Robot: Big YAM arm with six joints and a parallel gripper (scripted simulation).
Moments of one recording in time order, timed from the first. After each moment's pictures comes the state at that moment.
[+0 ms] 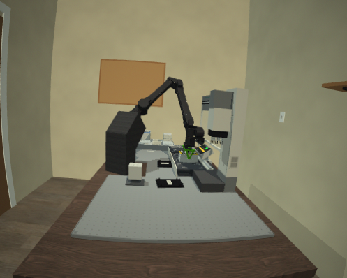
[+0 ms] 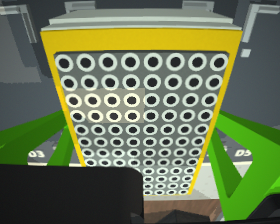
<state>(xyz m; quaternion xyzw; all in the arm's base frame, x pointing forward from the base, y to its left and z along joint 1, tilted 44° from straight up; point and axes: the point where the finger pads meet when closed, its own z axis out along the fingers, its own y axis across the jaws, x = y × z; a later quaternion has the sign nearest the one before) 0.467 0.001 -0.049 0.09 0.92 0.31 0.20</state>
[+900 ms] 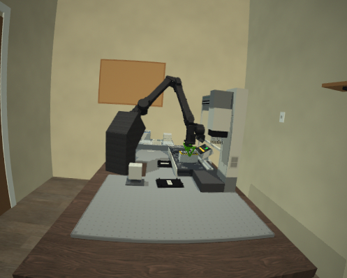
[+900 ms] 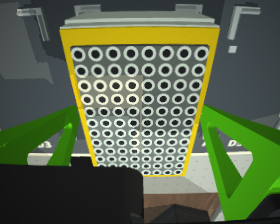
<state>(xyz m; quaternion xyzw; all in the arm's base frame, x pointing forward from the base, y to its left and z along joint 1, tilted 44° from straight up) 0.461 -0.012 -0.034 0.09 0.92 0.31 0.20</state>
